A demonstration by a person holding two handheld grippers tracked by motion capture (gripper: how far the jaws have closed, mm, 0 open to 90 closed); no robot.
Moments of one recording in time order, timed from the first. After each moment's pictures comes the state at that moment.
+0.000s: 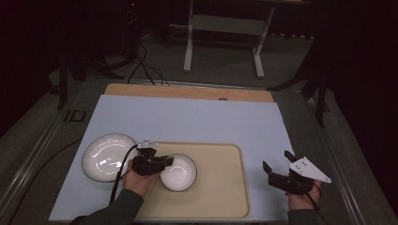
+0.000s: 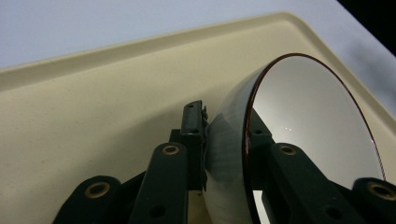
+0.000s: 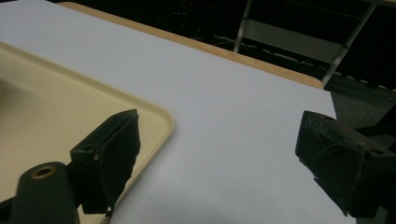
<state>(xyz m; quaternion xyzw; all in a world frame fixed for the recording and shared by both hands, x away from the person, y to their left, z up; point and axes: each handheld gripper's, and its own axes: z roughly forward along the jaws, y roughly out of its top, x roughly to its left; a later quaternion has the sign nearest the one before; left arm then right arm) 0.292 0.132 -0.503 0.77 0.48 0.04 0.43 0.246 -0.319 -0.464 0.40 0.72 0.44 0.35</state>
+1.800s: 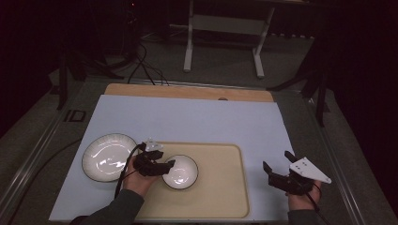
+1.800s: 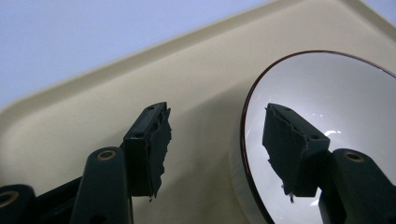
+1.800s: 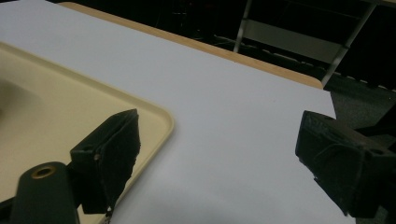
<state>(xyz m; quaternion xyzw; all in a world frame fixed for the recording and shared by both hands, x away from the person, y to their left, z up) 0.290 0.123 -0.498 0.80 0.46 0.13 0.37 0.245 -0.319 -0.464 0.40 0.72 0.44 0.35</state>
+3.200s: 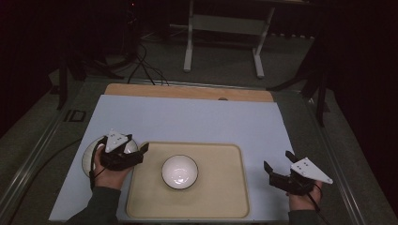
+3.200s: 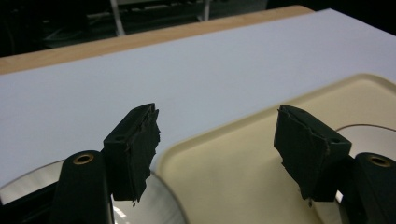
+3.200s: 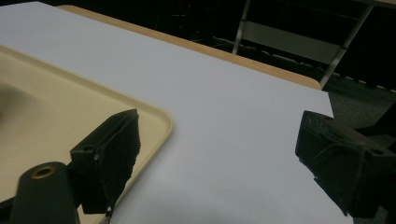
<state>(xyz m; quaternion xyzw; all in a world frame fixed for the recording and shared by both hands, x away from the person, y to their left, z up) 0.271 0.196 -0.457 0.72 0.47 0.27 0.44 0.244 -0.321 -0.463 0.41 0.72 0.44 0.35</state>
